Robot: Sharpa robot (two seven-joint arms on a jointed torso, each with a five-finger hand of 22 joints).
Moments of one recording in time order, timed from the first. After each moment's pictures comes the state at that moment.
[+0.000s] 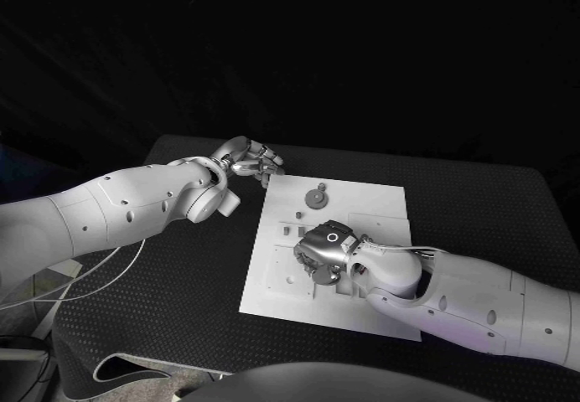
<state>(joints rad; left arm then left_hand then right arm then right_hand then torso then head) 1.22 -0.73 -0.10 1.20 -0.55 -0.27 0.21 1.13 -0.13 0.54 -0.26 0.08 0.86 0.17 0.28 0.47 1.14 0.12 0.07 0.34 1.06 0.01 0.79 0.63 0.03 1.18 -0.09 0.22 1.05 1.05 -0.52 -0.17 1.46 -2.04 -0.26 -0.14 1.14 -0.08 0.68 -0.29 0.04 1.02 0.11 0.34 0.60 1.26 0.05 0.17 0.33 1.29 -0.06 1.33 0.82 0.21 1.20 -0.01 0.75 1.31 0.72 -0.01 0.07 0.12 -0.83</state>
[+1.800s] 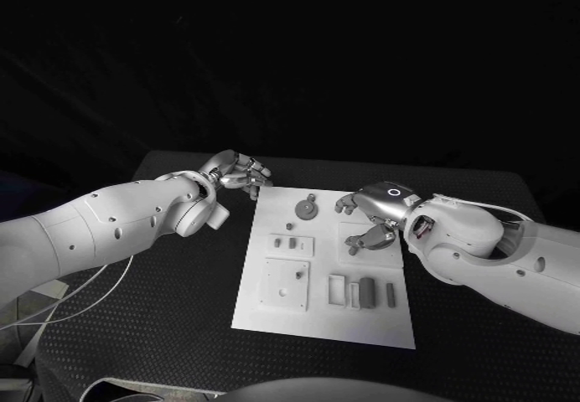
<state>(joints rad) 1.22 -0.73 -0.10 1.18 -0.56 -0.26 0.20 1.13 -0.13 0.54 -0.27 0.08 0.85 0.17 0.28 0.46 1.12 0.12 0.07 0.32 1.07 0.01 0.77 0.65 0.03 1.19 -0.09 0.22 1.05 1.16 -0.82 -0.03 1.64 -1.82 -0.16 -0.19 1.05 -0.30 0.65 -0.18 0.04 0.70 0.10 0.18 0.52 0.96 0.18 0.06 0.19 1.22 0.05 1.32 0.81 0.20 1.14 0.02 0.71 1.31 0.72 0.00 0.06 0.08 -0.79</state>
